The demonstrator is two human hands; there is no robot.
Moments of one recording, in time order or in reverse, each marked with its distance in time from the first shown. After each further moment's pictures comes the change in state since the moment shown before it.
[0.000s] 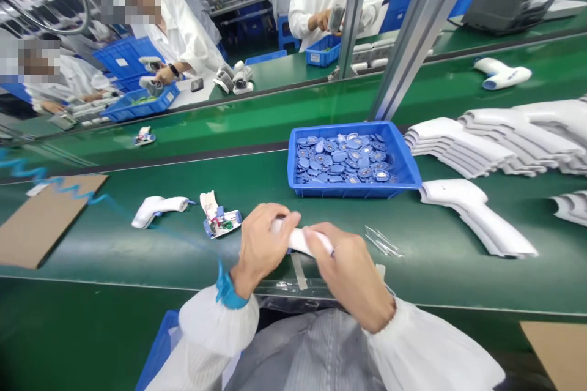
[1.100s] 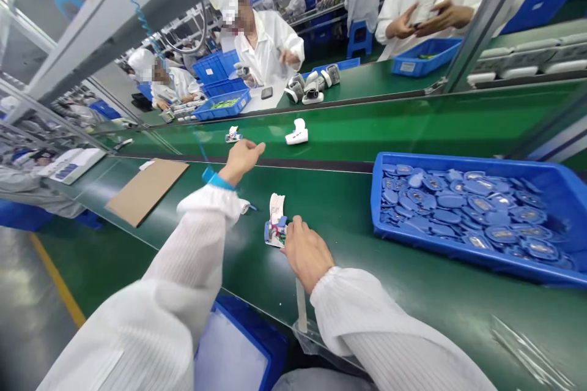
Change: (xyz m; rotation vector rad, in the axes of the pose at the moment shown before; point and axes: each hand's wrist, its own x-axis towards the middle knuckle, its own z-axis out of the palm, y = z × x) left_hand 0.168 -0.132 -0.168 0.150 0.236 -0.660; right_hand 0.092 -0.071 0.148 -0.585 -0.124 -0.606
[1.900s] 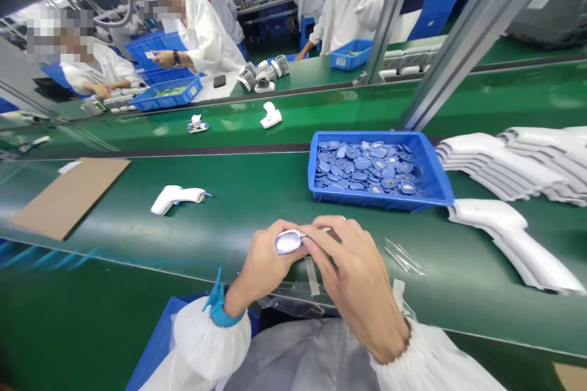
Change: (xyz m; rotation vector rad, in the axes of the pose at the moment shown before) left_hand -0.257 -0.015 0.084 -0.459 -0.612 0.286; right_hand -0.142 0.052 -0.080 0.043 0.443 0.072
